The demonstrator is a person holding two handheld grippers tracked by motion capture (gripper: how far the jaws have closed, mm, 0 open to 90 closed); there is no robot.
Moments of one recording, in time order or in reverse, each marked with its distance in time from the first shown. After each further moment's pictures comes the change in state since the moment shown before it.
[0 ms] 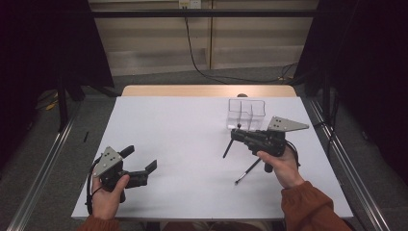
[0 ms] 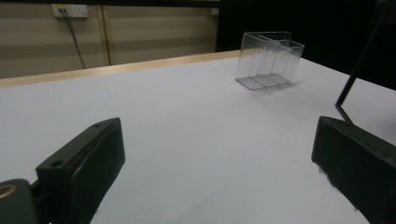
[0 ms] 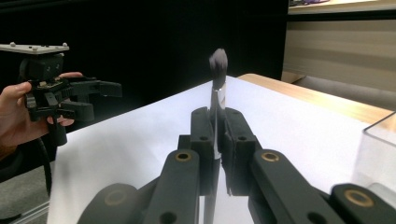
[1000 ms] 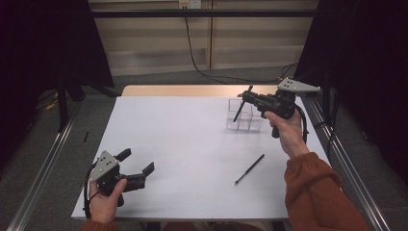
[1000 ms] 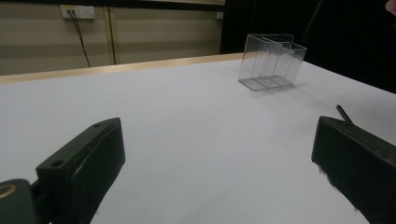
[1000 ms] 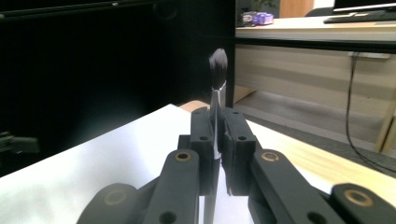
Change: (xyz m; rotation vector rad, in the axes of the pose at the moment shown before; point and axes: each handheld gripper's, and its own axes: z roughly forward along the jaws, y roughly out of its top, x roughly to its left) left arm -0.003 -0.006 -0.008 -0.010 0.010 -0.008; right arm -0.062 0.070 0.005 -0.038 -0.170 -0.013
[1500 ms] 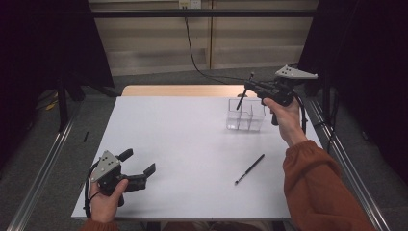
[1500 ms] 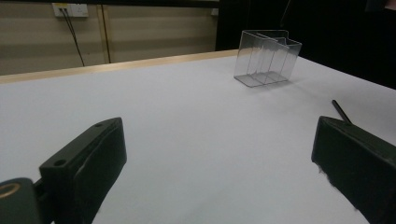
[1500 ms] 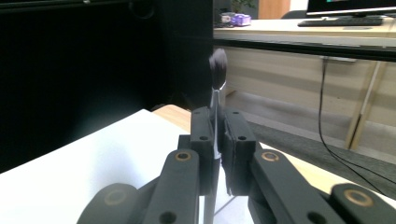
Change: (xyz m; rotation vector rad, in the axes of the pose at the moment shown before) left arm -0.001 0.000 0.002 0.012 -0.020 0.015; right arm -0.026 0.016 0.018 0.010 -0.090 -0.008
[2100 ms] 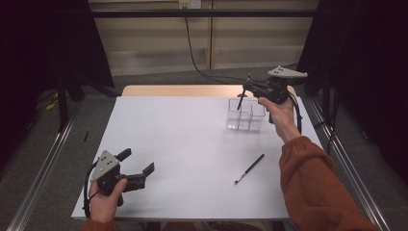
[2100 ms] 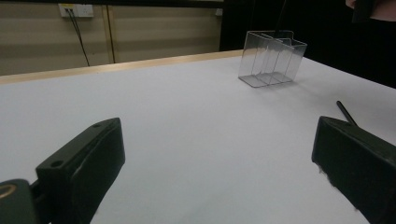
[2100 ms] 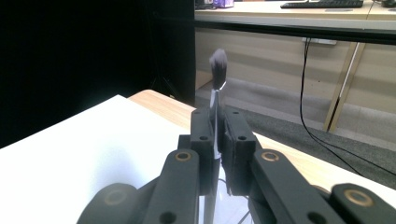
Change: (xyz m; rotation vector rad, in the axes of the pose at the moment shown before) left arm 0.001 0.000 -0.001 -0.003 0.016 -0.002; right arm -0.015 -0.013 0.023 0.065 -0.065 -0.004
